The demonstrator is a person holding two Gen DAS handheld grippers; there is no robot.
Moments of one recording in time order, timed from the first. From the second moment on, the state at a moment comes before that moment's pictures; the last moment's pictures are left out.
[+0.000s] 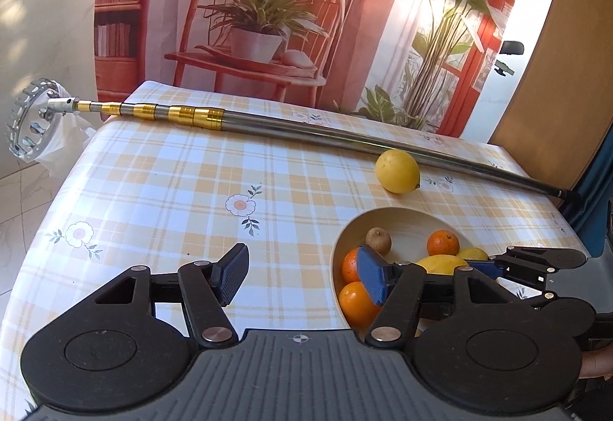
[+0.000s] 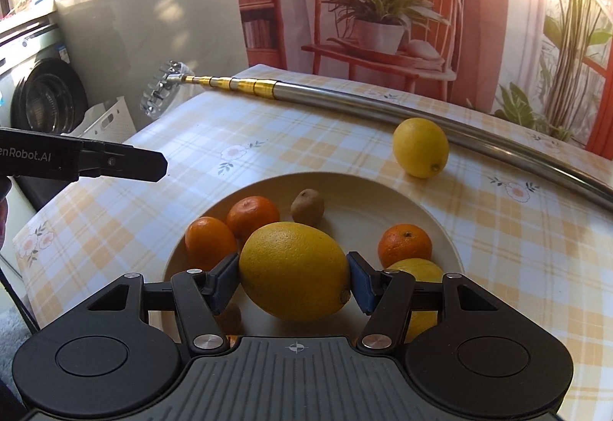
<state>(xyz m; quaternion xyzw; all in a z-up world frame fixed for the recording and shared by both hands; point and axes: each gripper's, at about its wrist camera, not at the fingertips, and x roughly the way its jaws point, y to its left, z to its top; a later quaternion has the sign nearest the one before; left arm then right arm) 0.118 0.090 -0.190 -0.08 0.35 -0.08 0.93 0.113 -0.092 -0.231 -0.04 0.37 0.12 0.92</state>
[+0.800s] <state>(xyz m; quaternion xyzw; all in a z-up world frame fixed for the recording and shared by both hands) 0.114 0.089 -0.193 -0.08 0.35 -0.07 0.93 0.095 -0.092 -0.218 -0.02 0.34 0.15 0.93</state>
